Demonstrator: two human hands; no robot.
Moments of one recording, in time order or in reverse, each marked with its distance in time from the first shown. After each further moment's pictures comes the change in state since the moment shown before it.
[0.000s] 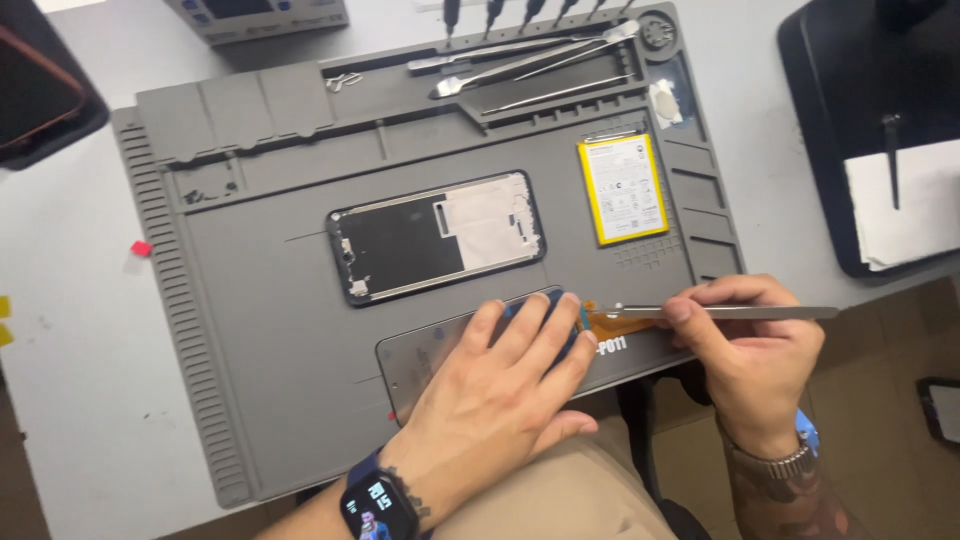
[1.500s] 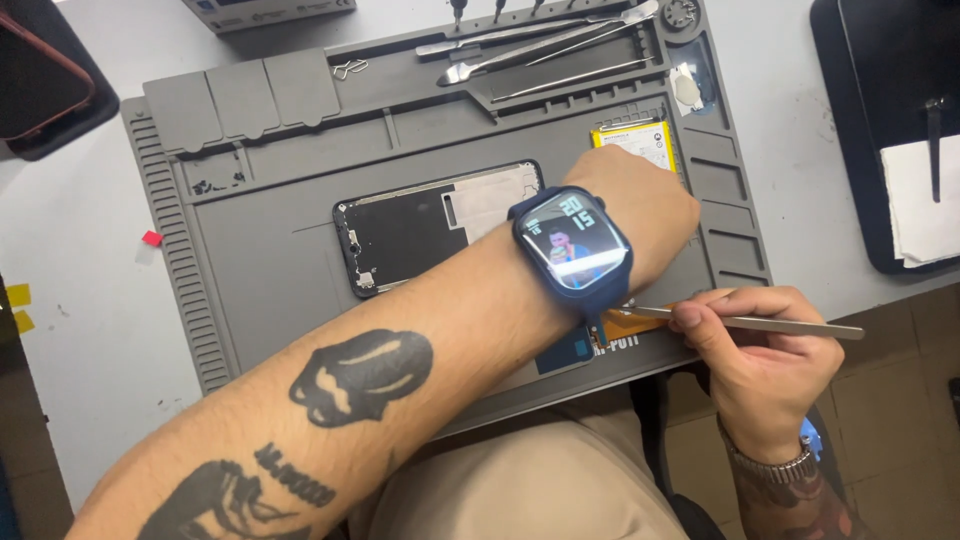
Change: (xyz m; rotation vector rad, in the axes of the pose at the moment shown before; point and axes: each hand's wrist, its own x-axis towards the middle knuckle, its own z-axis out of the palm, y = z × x) left_hand 0.184 -0.034 0.015 -0.063 -0.951 -0.043; right_hand -0.009 0.011 0.005 0.147 -0.010 -0.147
